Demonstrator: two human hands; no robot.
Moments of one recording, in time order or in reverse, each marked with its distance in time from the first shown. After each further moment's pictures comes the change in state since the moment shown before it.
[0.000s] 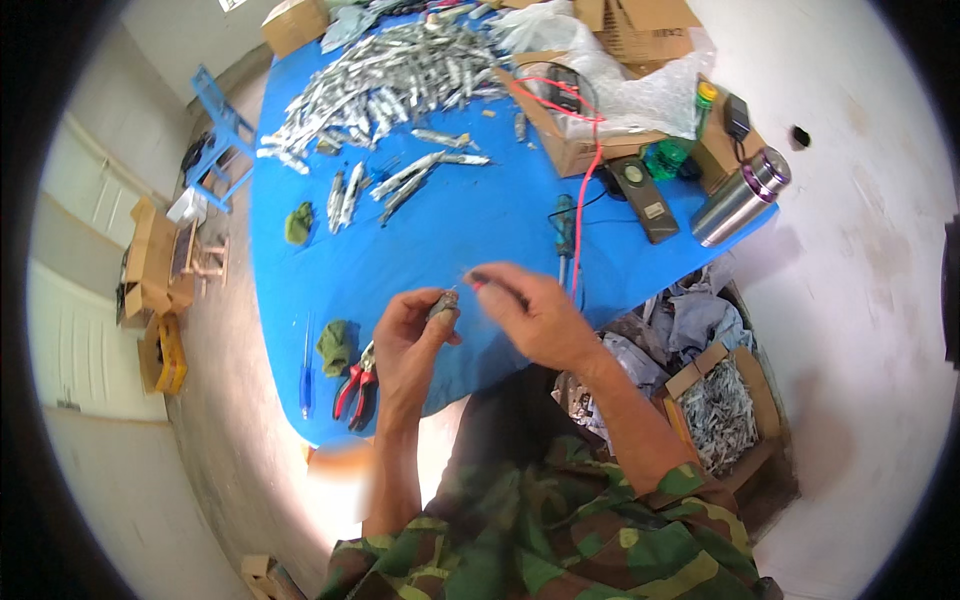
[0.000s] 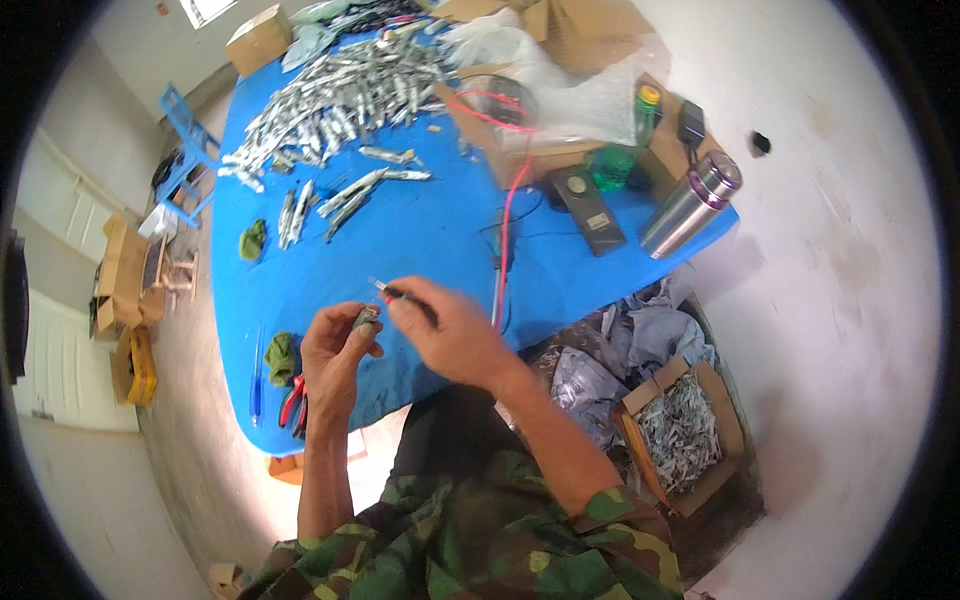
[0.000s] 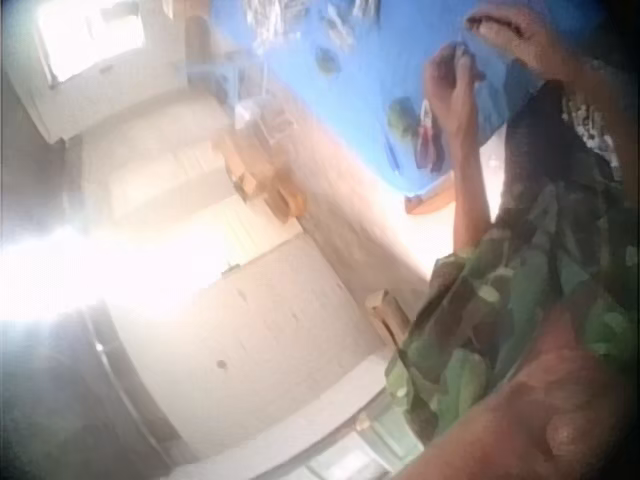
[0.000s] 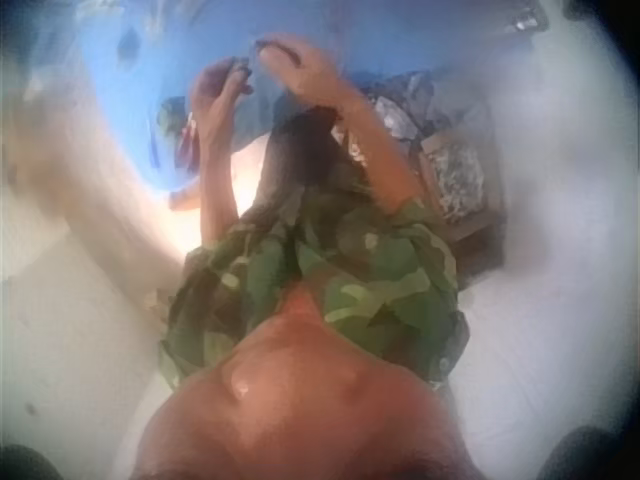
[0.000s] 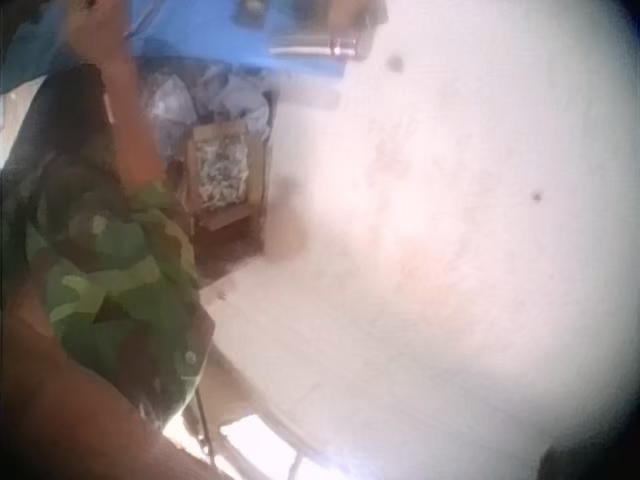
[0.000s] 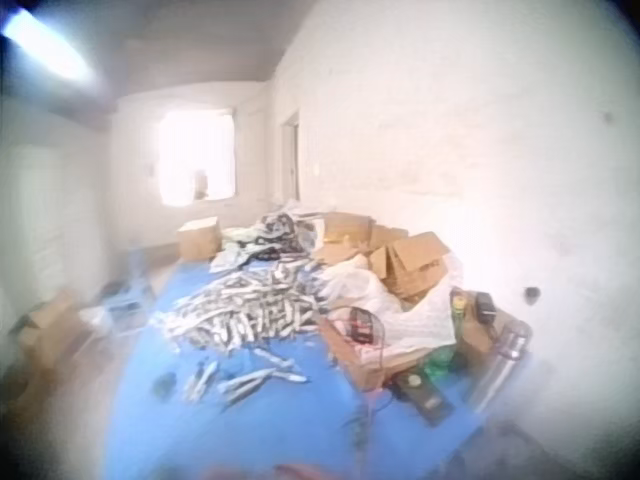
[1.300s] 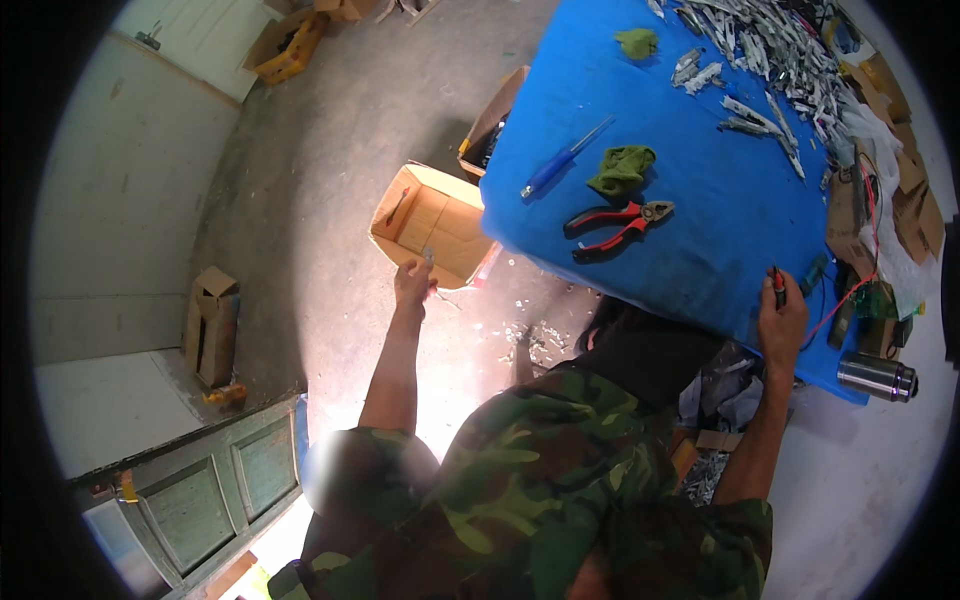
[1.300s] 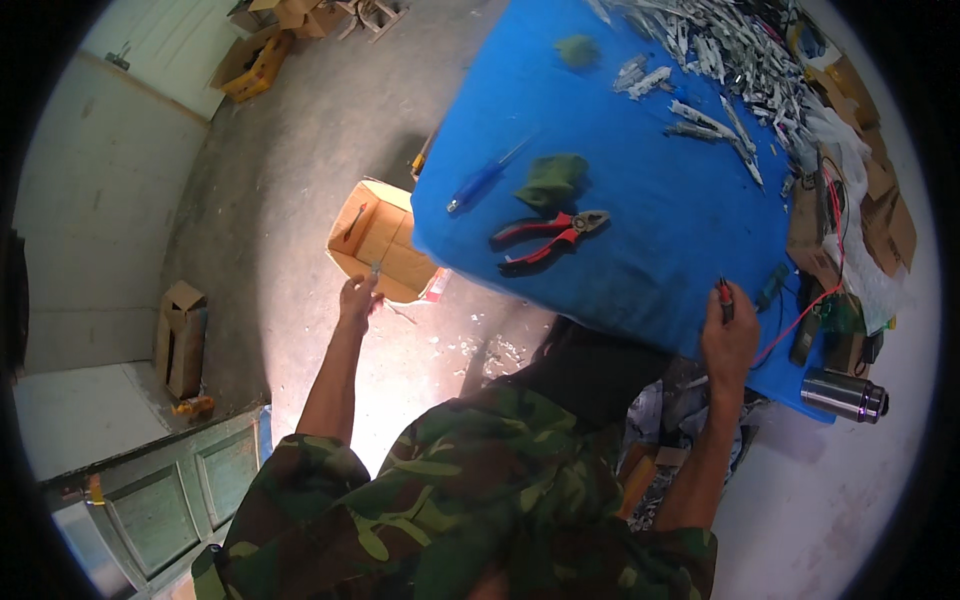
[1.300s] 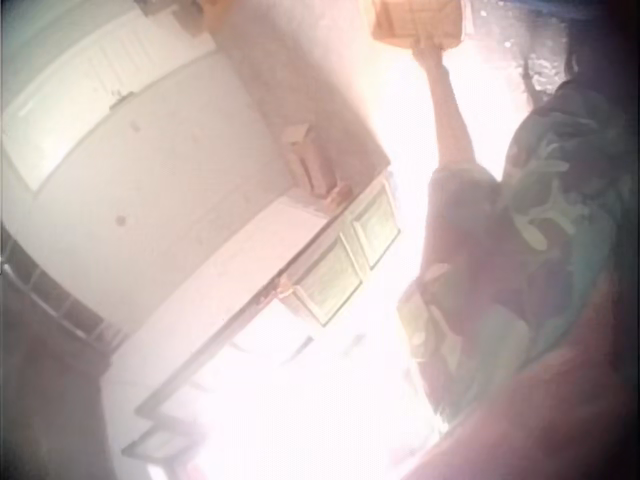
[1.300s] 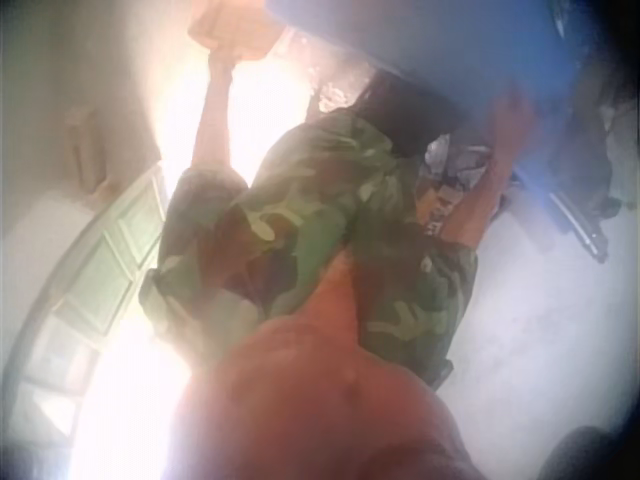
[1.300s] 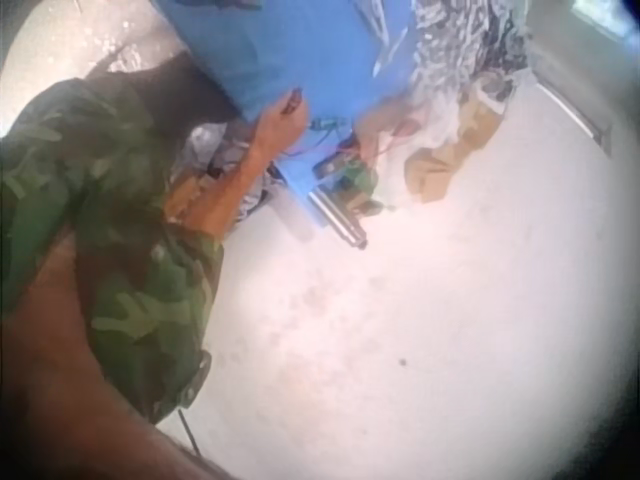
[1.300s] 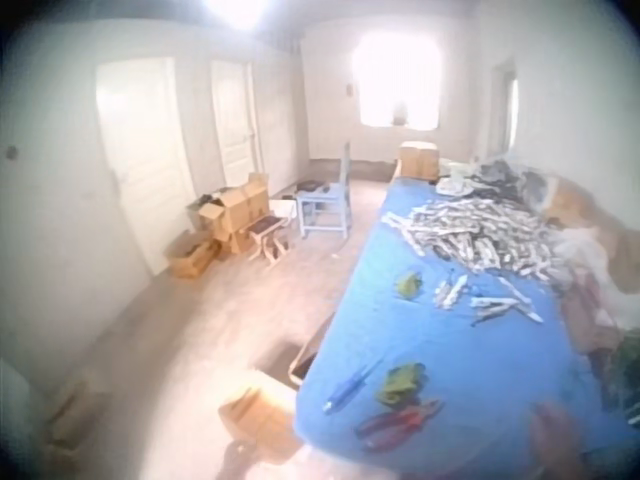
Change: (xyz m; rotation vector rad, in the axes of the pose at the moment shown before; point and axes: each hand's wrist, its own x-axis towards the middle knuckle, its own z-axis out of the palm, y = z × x) left_hand -0.290 -0.236 -0.374 0.051 1.167 -0.583; right_hand -0.008 0.085 0.032 -0.831 0.028 -0.061
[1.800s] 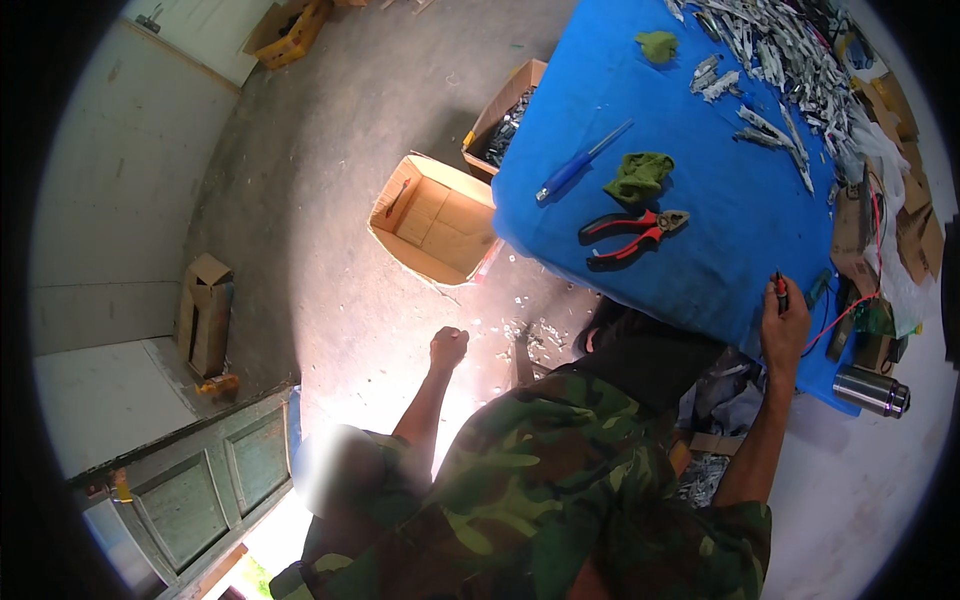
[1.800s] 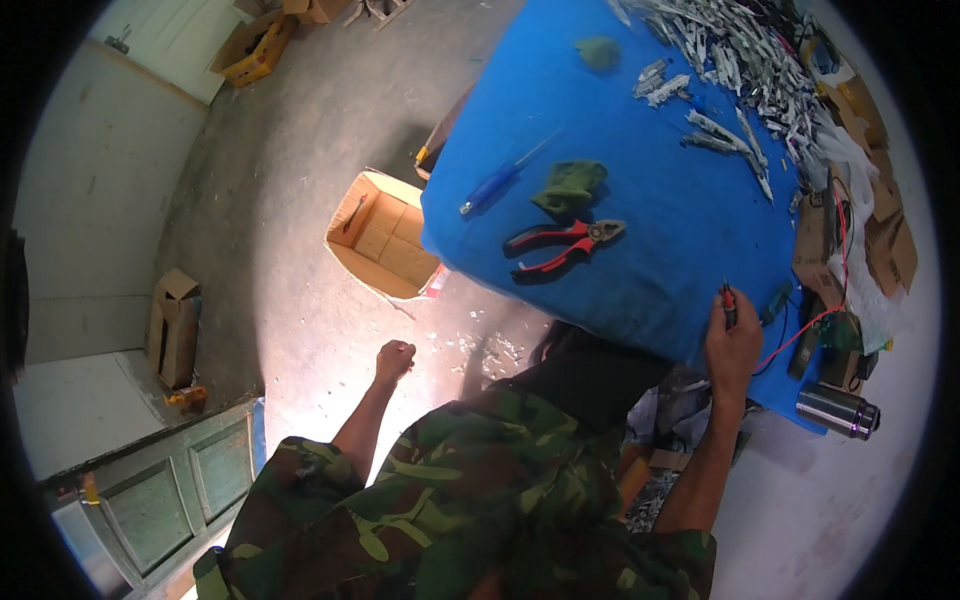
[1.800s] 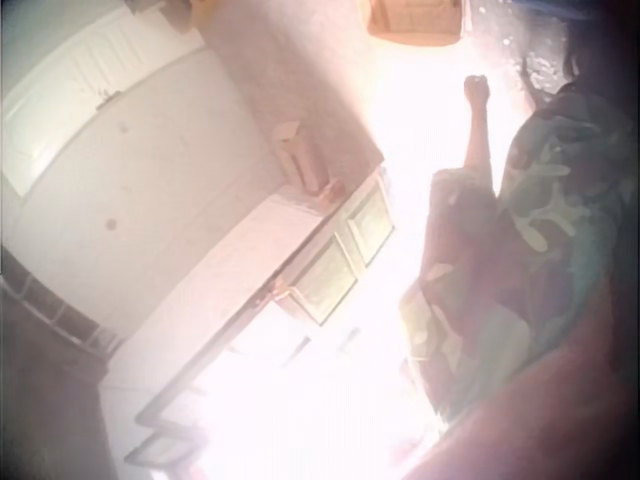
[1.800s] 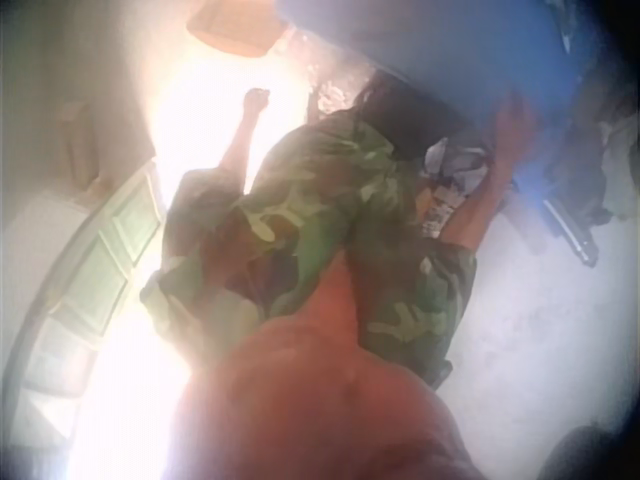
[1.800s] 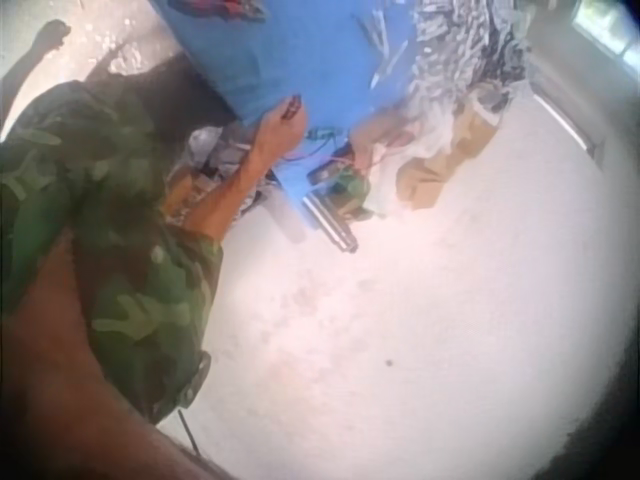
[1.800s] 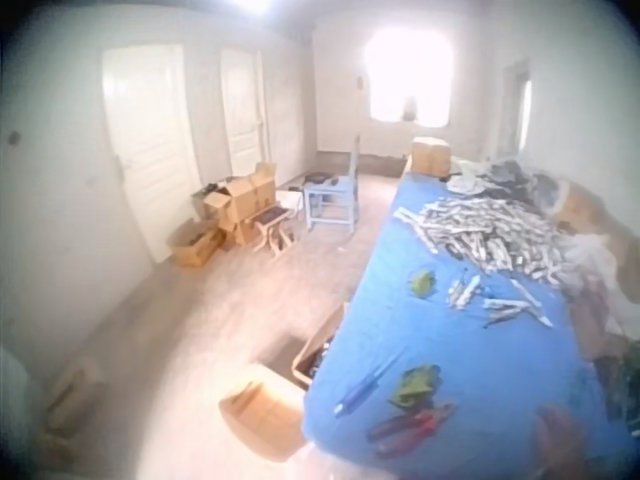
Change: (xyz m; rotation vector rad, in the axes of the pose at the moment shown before) left_hand -0.041 -0.188 -0.018 0.652 -0.183 0.091; right_hand 0.009 -0.011 0.006 -0.069 -0.022 -0.054
